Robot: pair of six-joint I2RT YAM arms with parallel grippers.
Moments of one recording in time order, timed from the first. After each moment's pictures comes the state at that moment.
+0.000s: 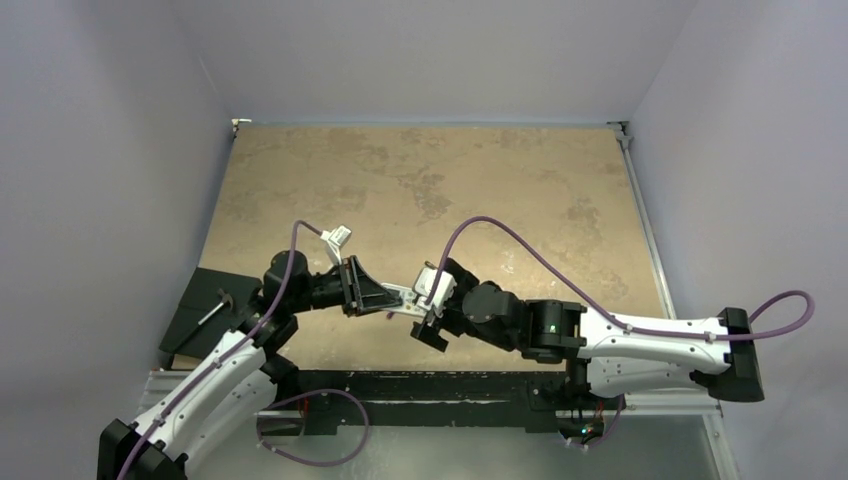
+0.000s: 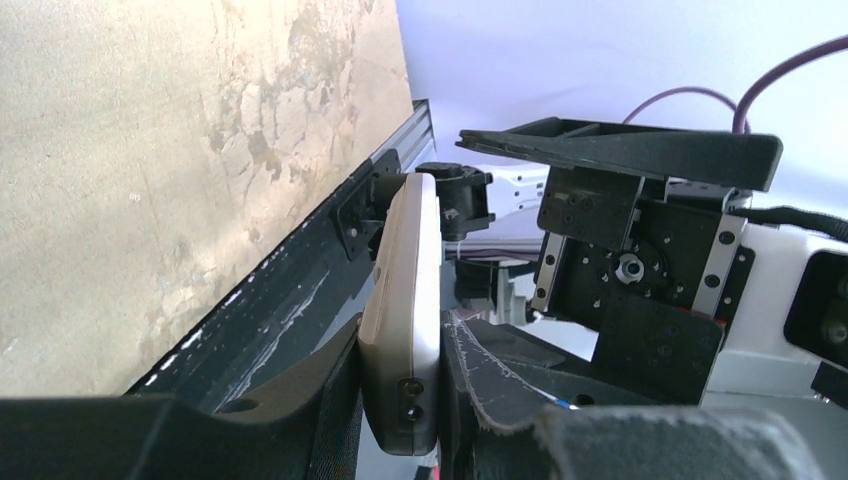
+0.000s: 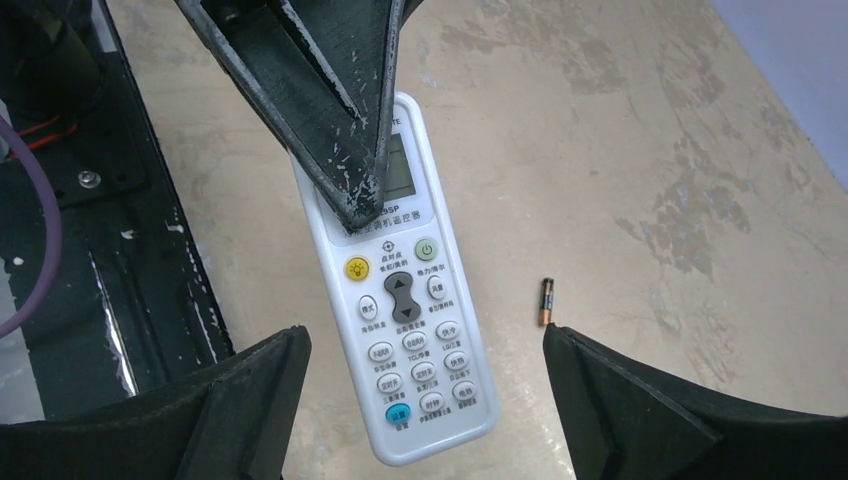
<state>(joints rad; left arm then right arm) -0.50 0.66 0.41 -0.01 0.74 -1.14 1.37 1.02 0.84 -0.25 0.37 -0.08</state>
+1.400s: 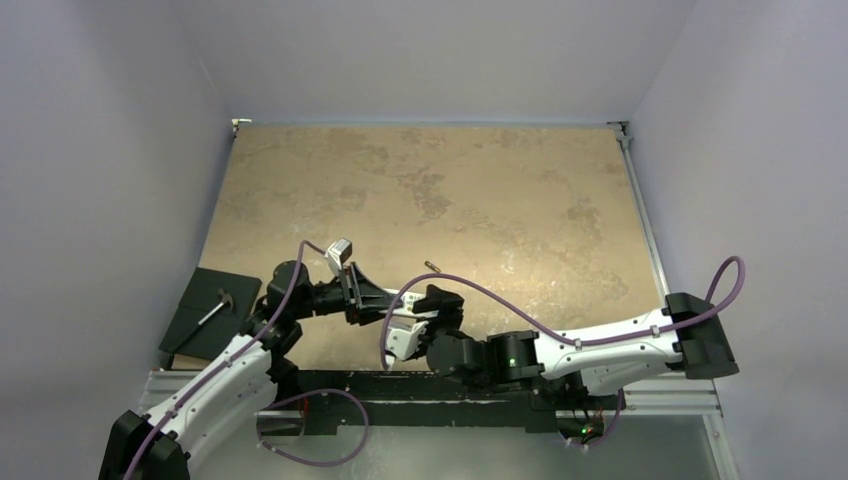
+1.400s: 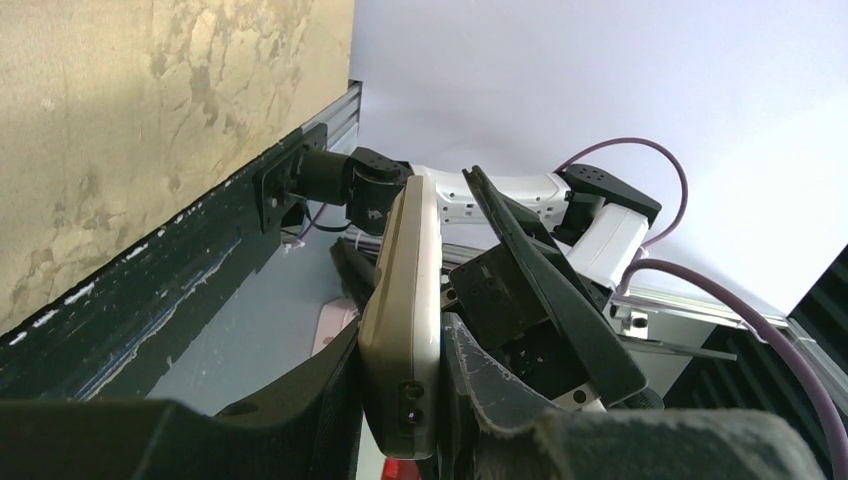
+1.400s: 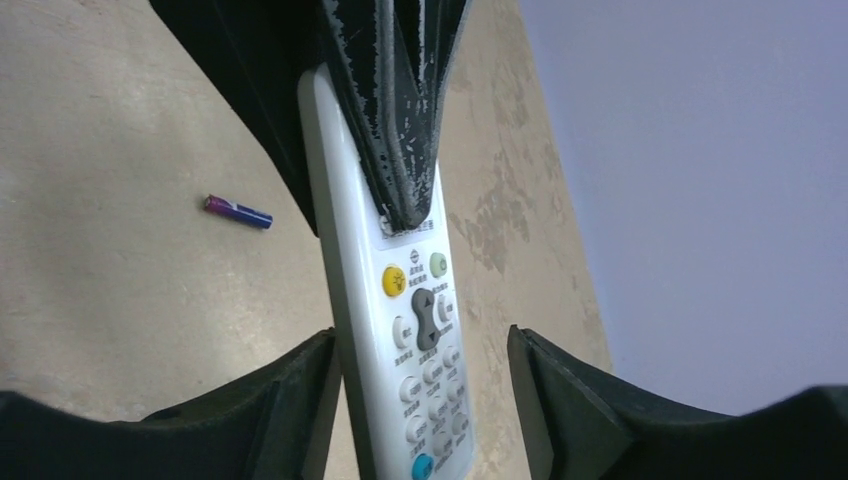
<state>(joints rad) -0.48 0.68 0.26 0.22 0.79 -1.54 1.60 1.23 0.78 -0.07 0.86 -0.50</state>
